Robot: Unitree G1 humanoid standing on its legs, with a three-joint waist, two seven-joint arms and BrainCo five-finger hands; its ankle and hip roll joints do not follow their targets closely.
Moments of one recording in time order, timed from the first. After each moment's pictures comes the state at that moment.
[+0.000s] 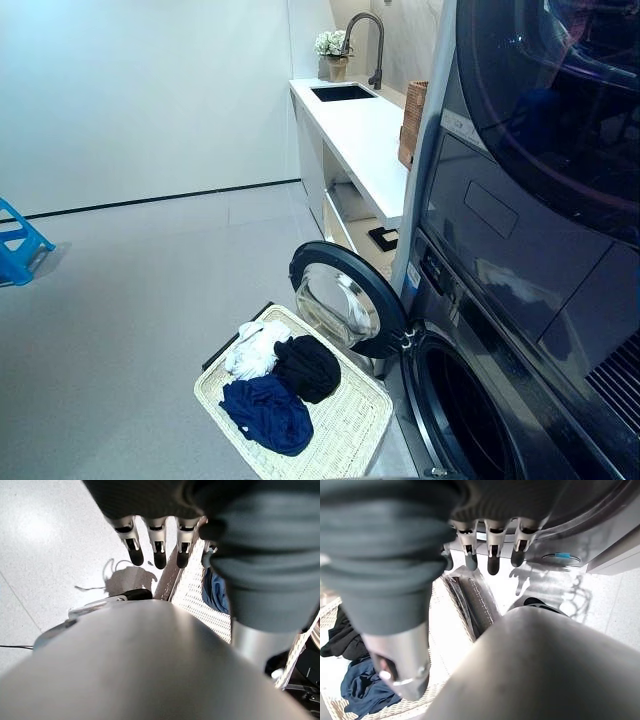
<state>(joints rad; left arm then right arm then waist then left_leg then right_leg) -0.01 0.22 -0.29 1.24 -0.11 -0.02 -0.12 -0.04 -0.25 0.37 1.26 -0.01 -0.13 0.19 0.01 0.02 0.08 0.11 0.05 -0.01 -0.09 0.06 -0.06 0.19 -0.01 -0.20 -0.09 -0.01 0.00</state>
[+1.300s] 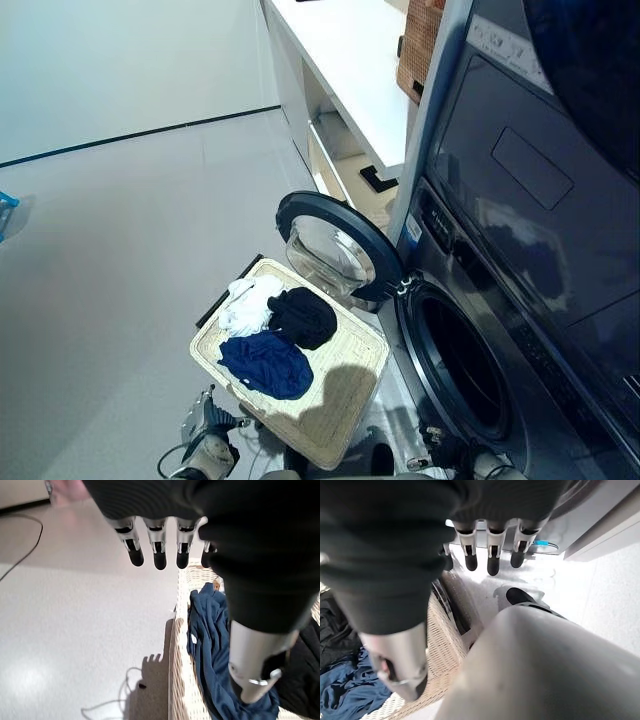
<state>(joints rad) -0.22 0.24 -0.37 1.24 0.10 0.01 0.55 -0.15 -0.28 0.40 1.23 0.04 -0.15 0.16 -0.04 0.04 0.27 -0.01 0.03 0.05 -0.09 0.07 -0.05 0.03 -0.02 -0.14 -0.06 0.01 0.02</state>
